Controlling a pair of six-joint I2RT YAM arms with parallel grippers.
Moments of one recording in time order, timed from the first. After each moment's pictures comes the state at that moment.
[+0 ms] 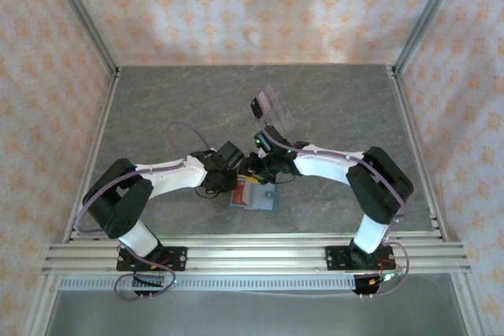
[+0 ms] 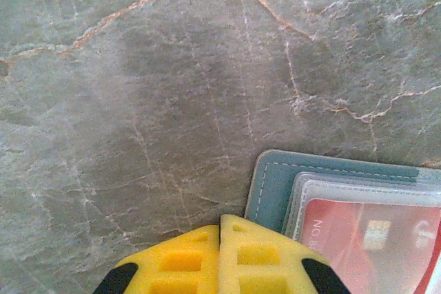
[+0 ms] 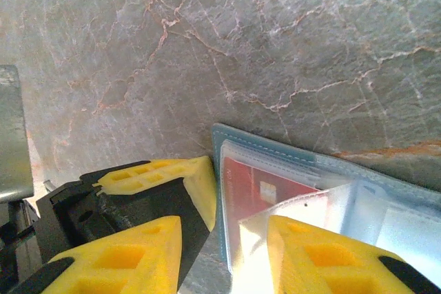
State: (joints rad) left arm -0.69 1.62 0.83 -0.52 -0.04 -0.84; right arm 0.77 1.73 1.00 -0.25 -0.44 1.04
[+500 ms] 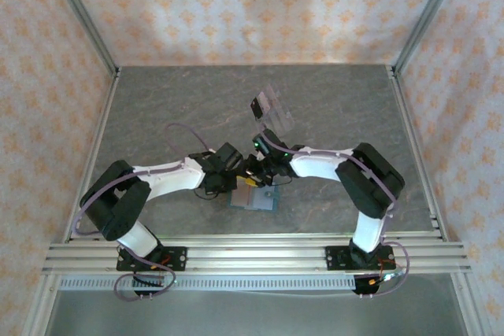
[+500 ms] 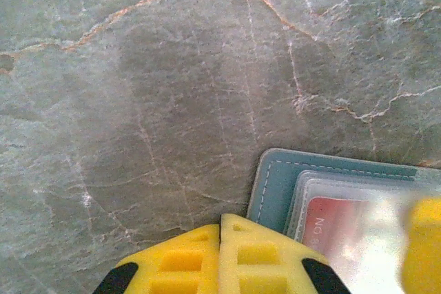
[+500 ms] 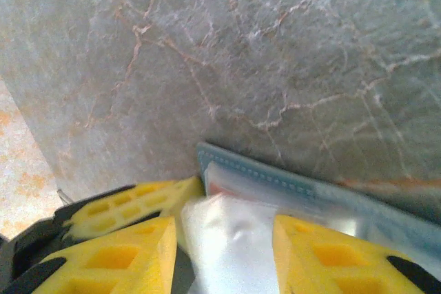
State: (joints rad) left arm -0.69 1.58 0.80 -0.49 -0.04 -0.86; right arm 0.78 1.81 0.98 -0.13 -0.47 1.13
